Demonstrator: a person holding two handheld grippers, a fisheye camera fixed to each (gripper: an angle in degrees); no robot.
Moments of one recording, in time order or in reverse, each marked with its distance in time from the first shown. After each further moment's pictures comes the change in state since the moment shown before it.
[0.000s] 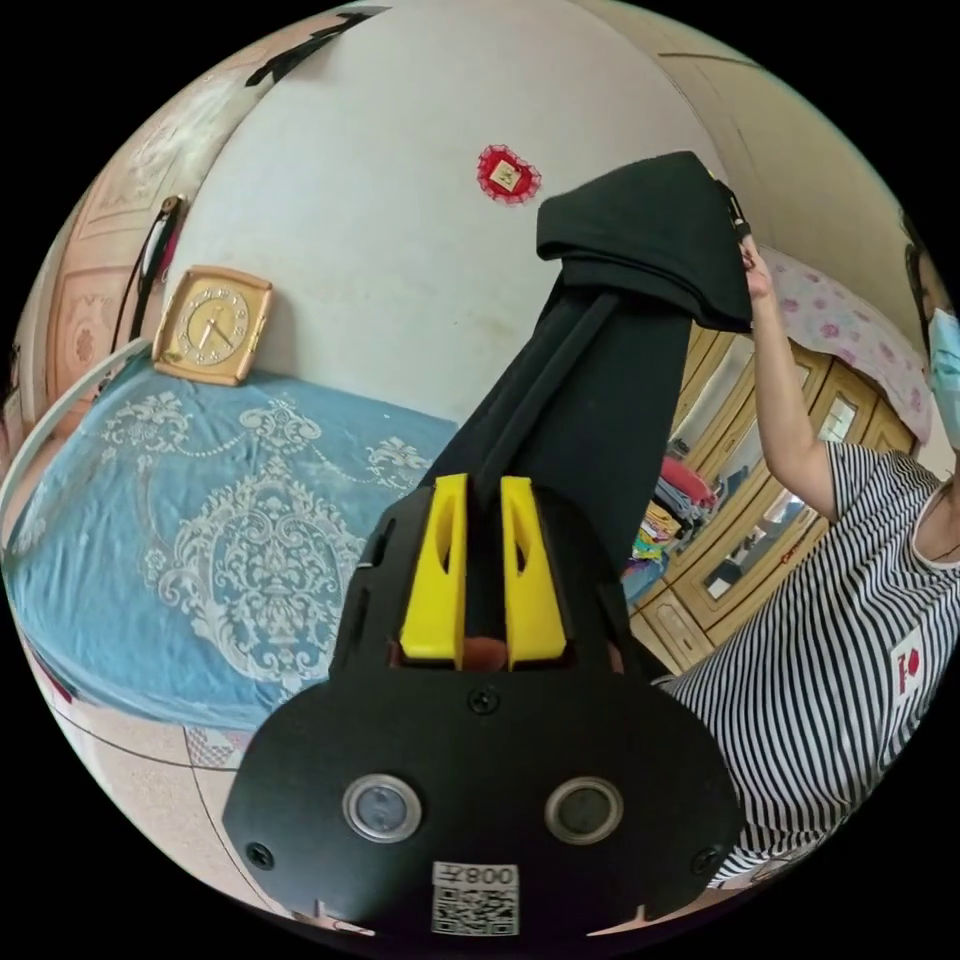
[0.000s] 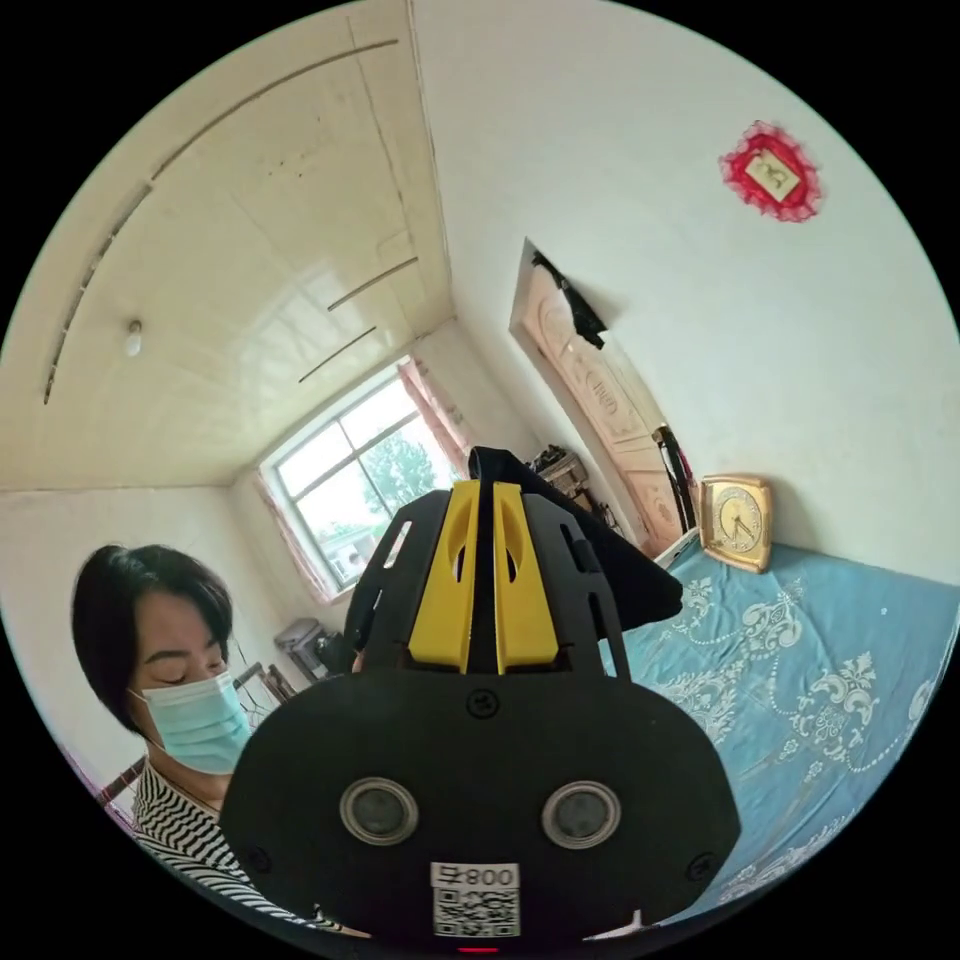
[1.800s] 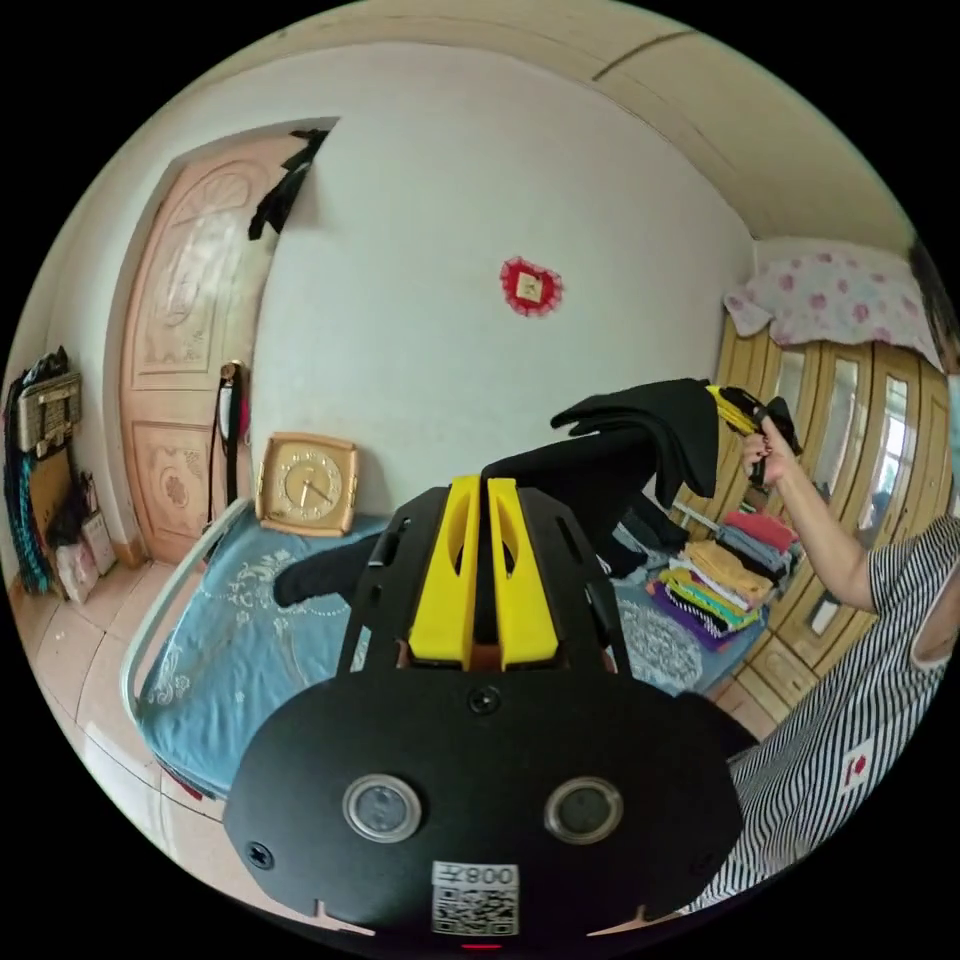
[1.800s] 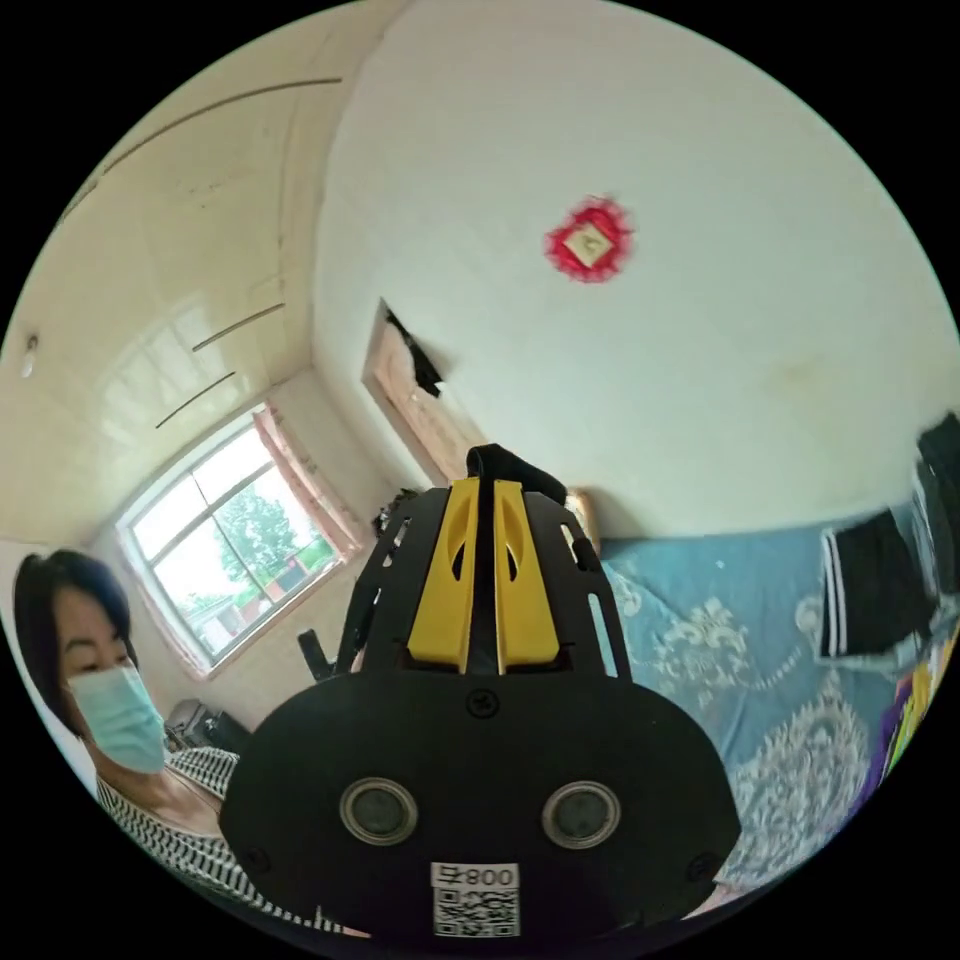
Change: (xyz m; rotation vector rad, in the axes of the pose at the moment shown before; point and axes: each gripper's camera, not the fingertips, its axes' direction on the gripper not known) left arm -0.030 -0.011 -0.209 0.209 -0.300 0.175; right arm 0.015 0.075 0.099 0.164 0.488 0.191
